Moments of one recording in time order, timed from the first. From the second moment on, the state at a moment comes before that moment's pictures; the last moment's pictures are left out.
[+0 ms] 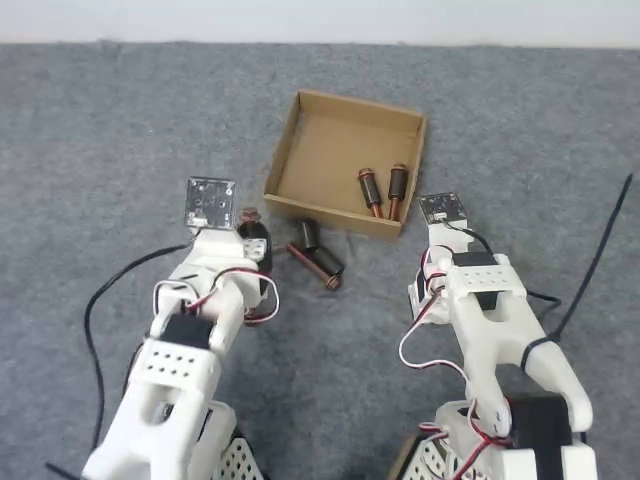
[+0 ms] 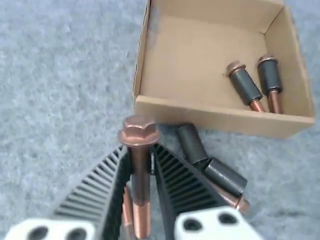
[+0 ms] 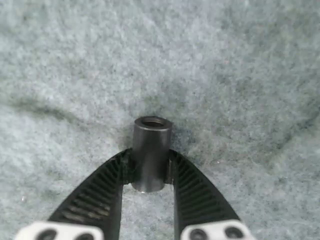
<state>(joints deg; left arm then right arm) 4.9 -52.6 79.0 24.6 10.9 -8.4 -14.2 55.3 51.7 4.4</state>
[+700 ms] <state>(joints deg) 4.9 -64.4 91.6 10.1 10.7 -8.5 -13.0 38.3 51.3 4.4</state>
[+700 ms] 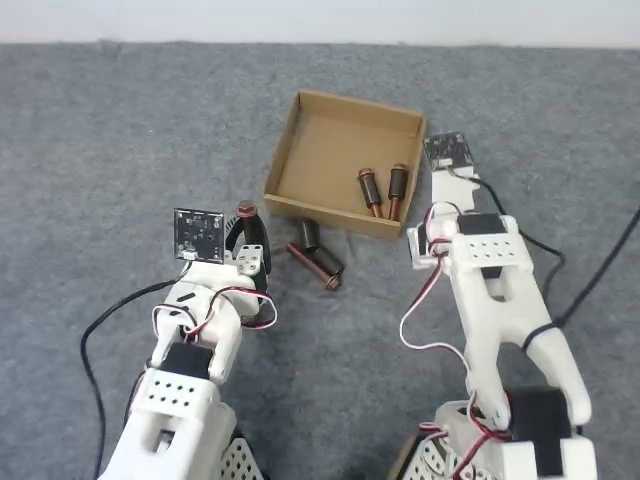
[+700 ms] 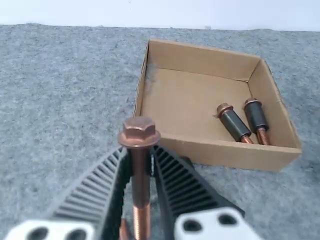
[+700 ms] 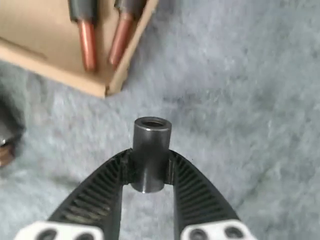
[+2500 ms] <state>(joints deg) 4.9 -62.0 91.6 9.9 10.7 -12.0 18.7 91.1 -99.0 4.4</state>
